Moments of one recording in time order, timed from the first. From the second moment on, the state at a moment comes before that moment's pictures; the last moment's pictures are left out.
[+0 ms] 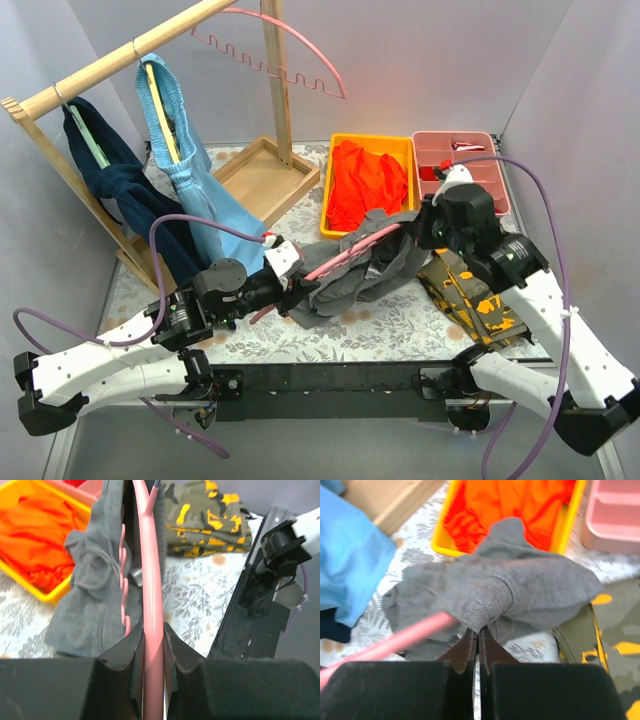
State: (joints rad) left arm -1.12 0.76 0.82 -0.27 -0.06 -0.06; right arm 0.55 0.93 1.10 -0.73 0.11 0.41
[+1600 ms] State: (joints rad) left arm -1.12 0.67 0.48 0.32 -0.06 -0.52; right arm 1.03 1.37 1.80 -1.00 0.47 0.27
